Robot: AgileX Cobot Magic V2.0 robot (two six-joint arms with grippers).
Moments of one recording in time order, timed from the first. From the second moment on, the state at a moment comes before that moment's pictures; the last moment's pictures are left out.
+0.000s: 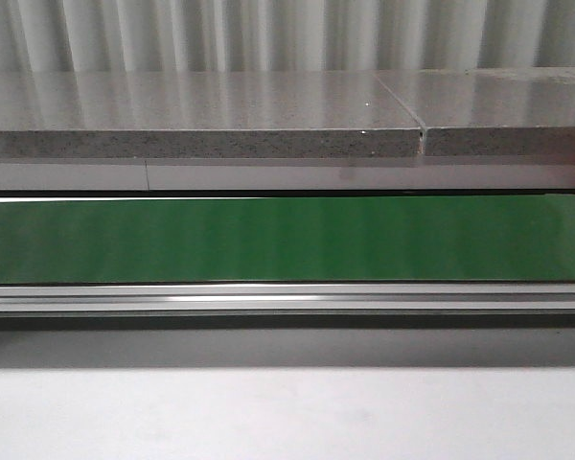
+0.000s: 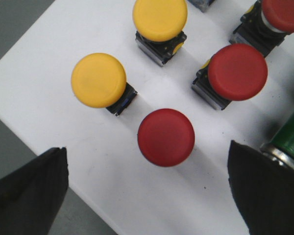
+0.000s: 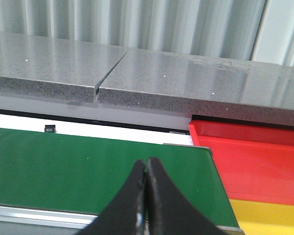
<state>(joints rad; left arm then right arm) 0.40 1.29 -0.77 0.20 0.70 -0.43 -0.03 -0.01 0.03 0.00 0.02 -0.04</state>
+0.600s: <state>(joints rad) 0.41 1.48 -0.77 0.20 0.56 -0.43 -0.03 -0.01 0.03 0.00 0.02 -0.04</state>
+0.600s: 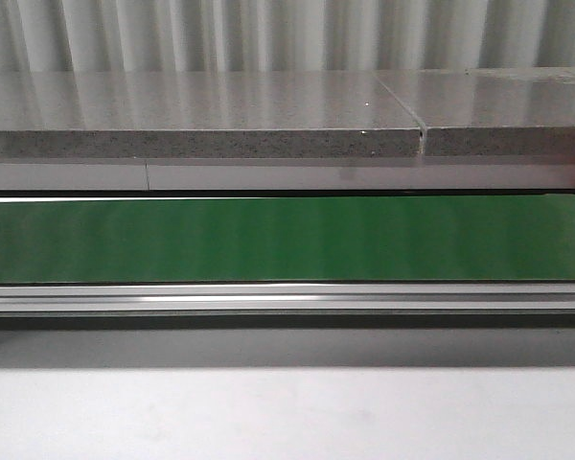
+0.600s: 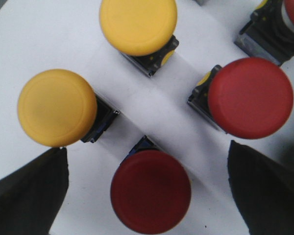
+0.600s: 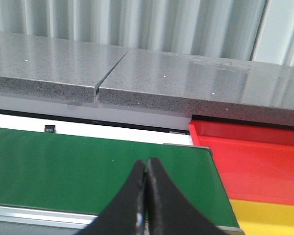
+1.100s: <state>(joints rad) 0.44 1.48 -0.77 0.19 0.54 -0.43 -0.03 -0.01 0.03 0.00 0.02 -0.04</state>
